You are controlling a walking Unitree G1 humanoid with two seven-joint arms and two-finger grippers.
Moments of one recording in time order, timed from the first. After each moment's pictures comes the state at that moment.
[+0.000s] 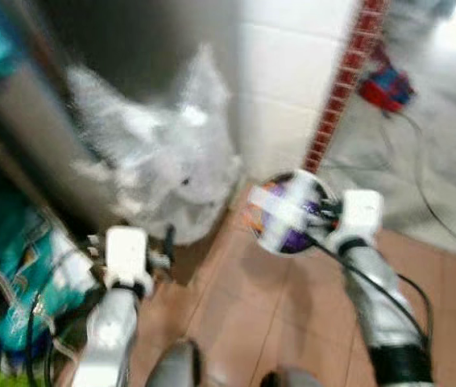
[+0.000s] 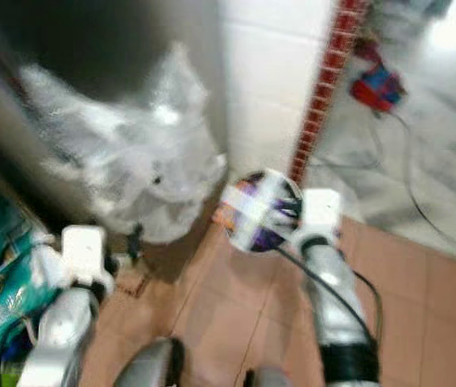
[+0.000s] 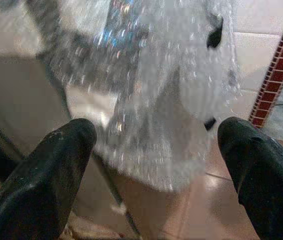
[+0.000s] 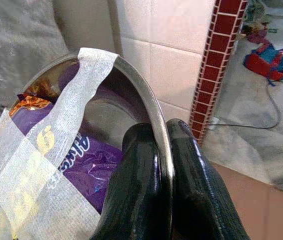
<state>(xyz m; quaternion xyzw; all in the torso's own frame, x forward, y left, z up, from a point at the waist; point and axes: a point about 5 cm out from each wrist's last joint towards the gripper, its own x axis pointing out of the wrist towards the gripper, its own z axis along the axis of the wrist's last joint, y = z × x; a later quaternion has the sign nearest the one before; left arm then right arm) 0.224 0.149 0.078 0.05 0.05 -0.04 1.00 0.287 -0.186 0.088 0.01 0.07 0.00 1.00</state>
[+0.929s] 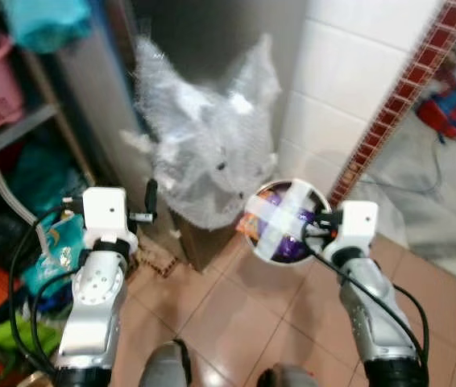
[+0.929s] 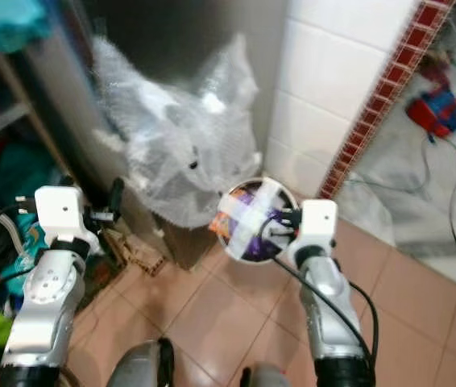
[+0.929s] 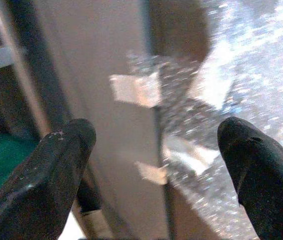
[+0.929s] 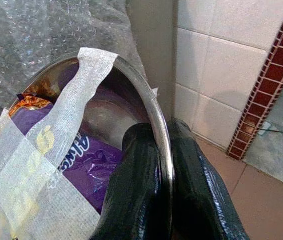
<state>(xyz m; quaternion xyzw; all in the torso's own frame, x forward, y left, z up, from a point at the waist) 0.268 0.165 0.121 0.04 -0.04 0.00 1.00 0.275 -0.170 0.083 0.02 0.07 0.03 1.00</state>
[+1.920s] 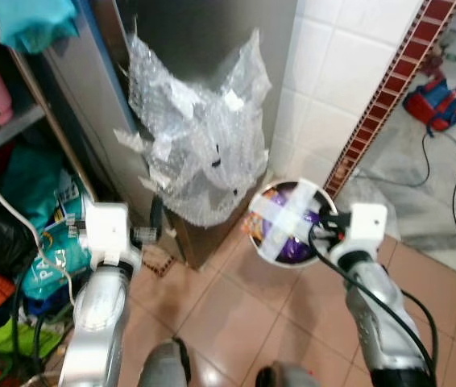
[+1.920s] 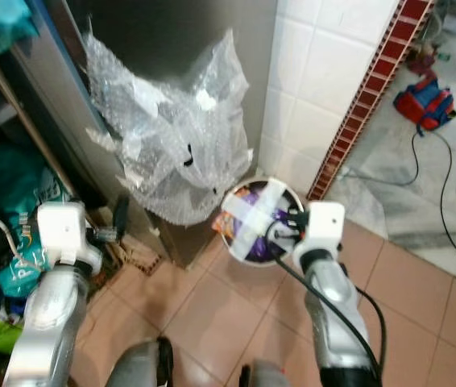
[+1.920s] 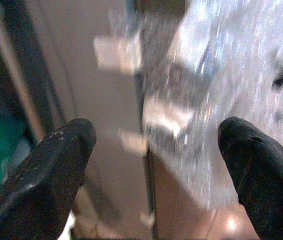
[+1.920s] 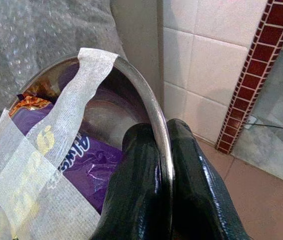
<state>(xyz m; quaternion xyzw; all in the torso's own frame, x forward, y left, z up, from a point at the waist) 0.232 0.164 0.096 0.02 0.01 0.00 1.00 0.263 -0.181 0.083 0.03 0.08 0.01 1.00</state>
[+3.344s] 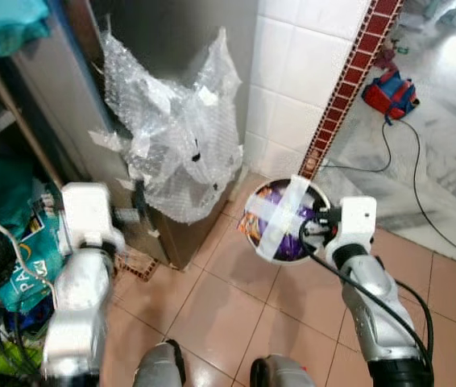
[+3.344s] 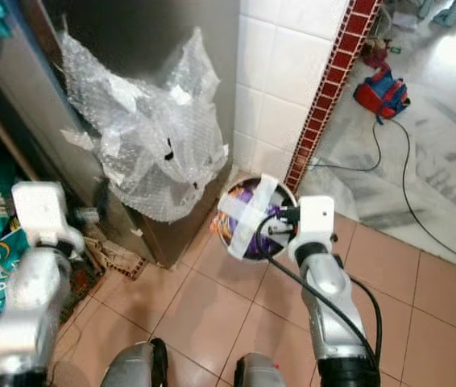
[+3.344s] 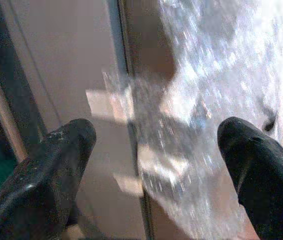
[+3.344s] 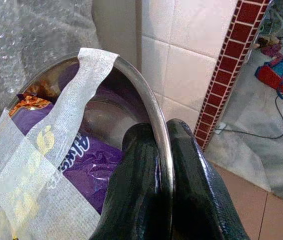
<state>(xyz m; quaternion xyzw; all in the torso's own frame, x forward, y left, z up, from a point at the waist) 0.269 0.186 0.137 0.04 -0.06 0.03 1.00 0.276 -0.172 0.092 -0.01 0.06 0.04 1.00</state>
